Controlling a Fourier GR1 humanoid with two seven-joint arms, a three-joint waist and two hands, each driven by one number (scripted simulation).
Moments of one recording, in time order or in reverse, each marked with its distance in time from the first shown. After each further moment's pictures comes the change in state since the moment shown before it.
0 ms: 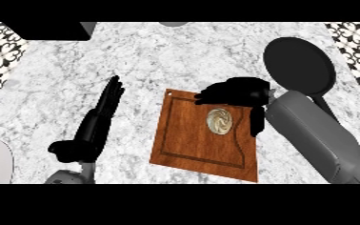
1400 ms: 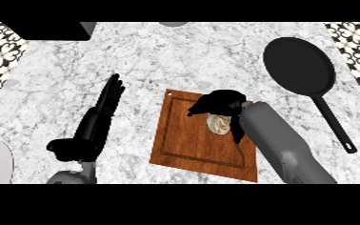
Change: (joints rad) left arm 0.012 -0.080 0.073 -0.039 -0.083 -0.067 0.058; right arm 0.018 0.284 -0.176 0.361 0.383 -0.109 -0.066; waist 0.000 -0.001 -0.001
